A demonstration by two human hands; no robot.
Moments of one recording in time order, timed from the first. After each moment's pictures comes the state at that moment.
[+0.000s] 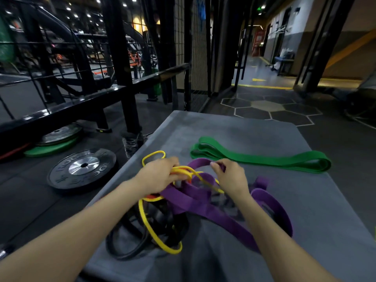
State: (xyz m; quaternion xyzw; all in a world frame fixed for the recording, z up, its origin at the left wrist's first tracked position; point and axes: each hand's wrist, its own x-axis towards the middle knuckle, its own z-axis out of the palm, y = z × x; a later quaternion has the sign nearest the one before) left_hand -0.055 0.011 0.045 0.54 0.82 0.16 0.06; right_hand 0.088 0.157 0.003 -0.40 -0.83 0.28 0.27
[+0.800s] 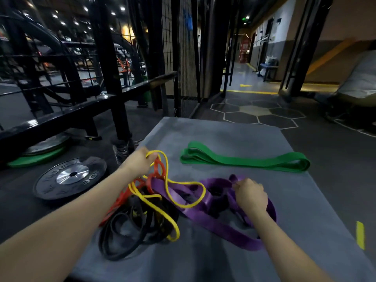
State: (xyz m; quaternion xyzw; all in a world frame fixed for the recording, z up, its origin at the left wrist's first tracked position) left_hand -0.098 0.030 0.048 0.37 0.89 0.28 0.07; right_hand 0.156 0.179 -0.021 -0.56 -0.80 0.15 0.16
